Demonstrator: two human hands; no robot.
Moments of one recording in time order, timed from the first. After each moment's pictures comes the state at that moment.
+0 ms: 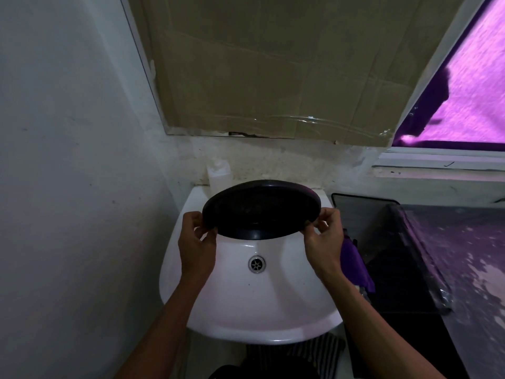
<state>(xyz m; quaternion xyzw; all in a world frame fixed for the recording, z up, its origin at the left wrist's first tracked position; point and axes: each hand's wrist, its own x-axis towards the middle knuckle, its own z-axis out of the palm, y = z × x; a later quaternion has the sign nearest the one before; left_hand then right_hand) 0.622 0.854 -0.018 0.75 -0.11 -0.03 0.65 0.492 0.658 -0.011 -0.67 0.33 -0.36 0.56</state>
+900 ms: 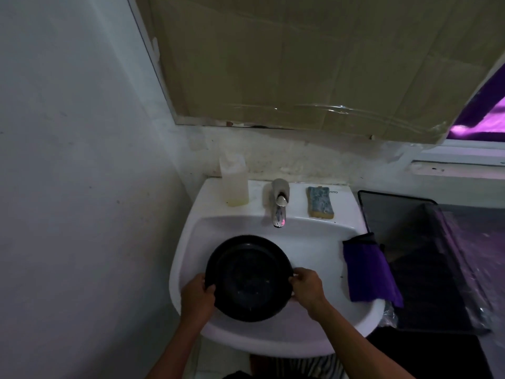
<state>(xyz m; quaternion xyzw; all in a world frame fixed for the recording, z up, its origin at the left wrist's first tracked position) 0.603 0.911 -0.116 0.89 -0.02 -0.21 0.40 0.498 0.686 -0.143 -0.69 0.45 0.05 0.57</state>
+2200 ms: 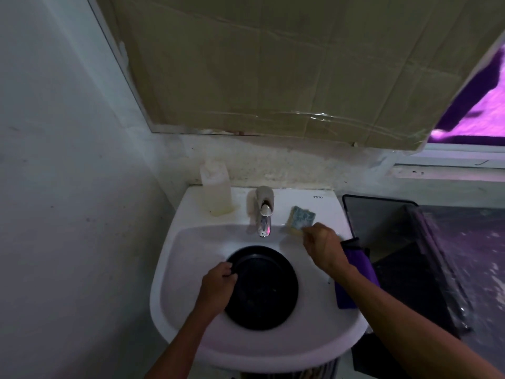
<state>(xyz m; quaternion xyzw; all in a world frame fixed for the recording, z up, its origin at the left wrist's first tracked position) 0.621 0.833 -0.105 0.86 -0.07 -0.32 0.40 0.532 0.574 -0.085 -0.95 0.25 -0.05 0.20</state>
